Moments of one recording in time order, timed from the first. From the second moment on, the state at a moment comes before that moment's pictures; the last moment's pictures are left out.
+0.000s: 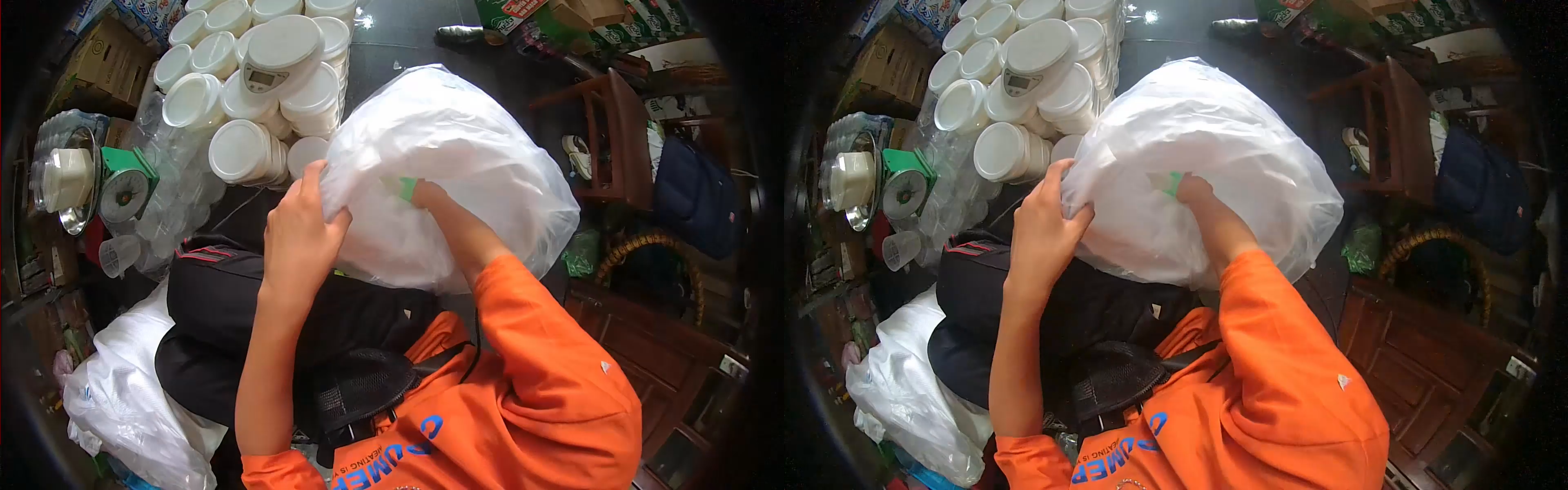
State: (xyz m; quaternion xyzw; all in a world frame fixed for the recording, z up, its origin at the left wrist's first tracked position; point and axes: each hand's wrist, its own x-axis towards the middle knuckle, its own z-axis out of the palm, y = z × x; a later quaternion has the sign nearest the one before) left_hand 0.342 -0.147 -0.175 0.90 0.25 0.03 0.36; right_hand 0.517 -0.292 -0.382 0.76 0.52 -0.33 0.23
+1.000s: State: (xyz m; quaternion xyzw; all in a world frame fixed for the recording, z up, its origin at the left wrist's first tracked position) left_hand 0.336 -0.158 -0.174 0.89 0.25 0.03 0.39; right_hand 0.509 -0.349 -0.472 0.90 0.44 0.04 -0.04
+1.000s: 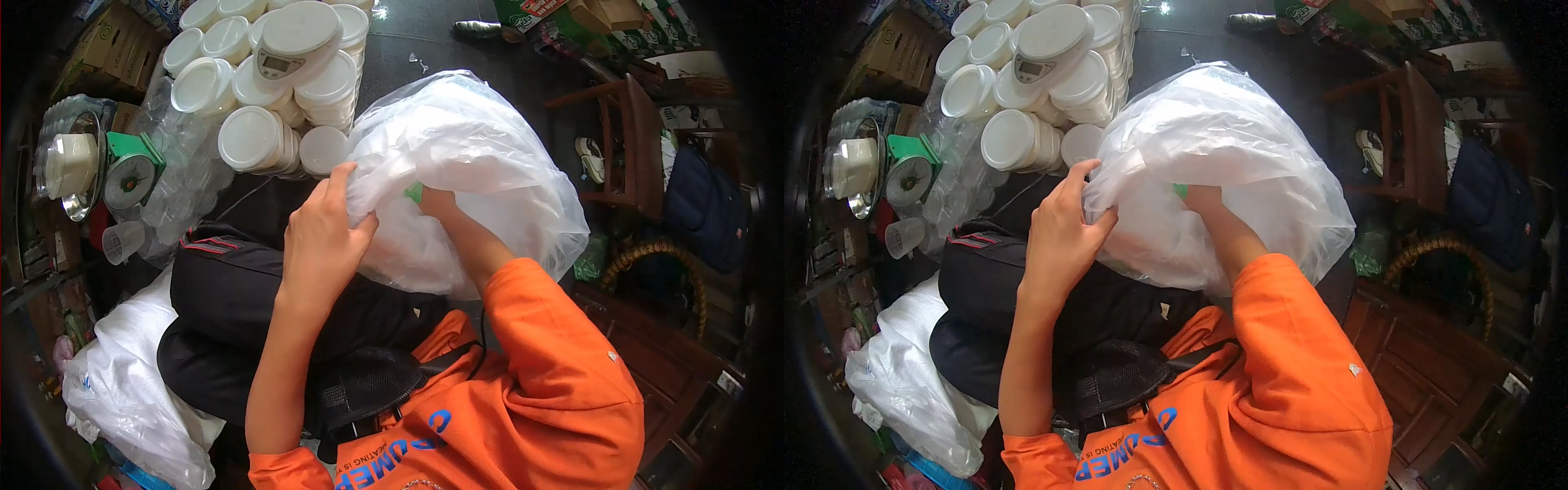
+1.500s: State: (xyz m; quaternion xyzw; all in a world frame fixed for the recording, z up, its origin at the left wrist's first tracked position) left_hand 0.339 -0.156 -0.173 0.89 0.25 0.03 0.38; right_hand 0.558 -0.394 -0.505 0.91 0.23 -0.33 -0.09
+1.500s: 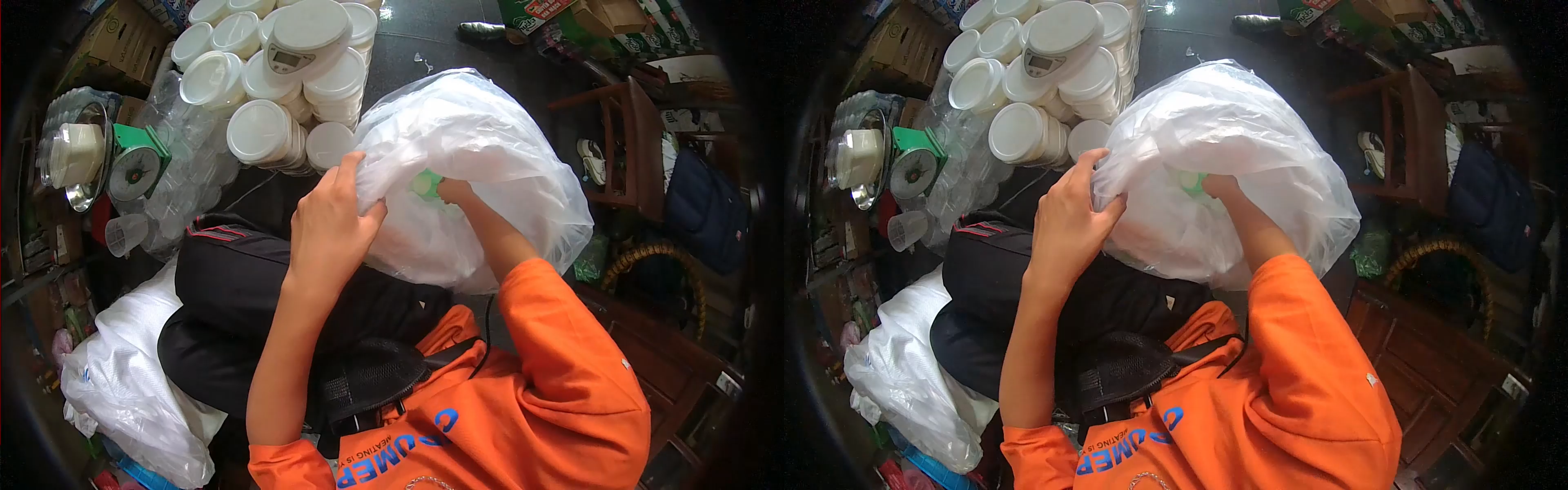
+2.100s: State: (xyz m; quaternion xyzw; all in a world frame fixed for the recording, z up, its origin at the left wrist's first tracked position) left_hand 0.347 -0.146 -0.169 0.91 0.22 0.03 0.36; right_hand 0.502 -0.439 -0.205 0.75 0.12 -0.51 -0.41
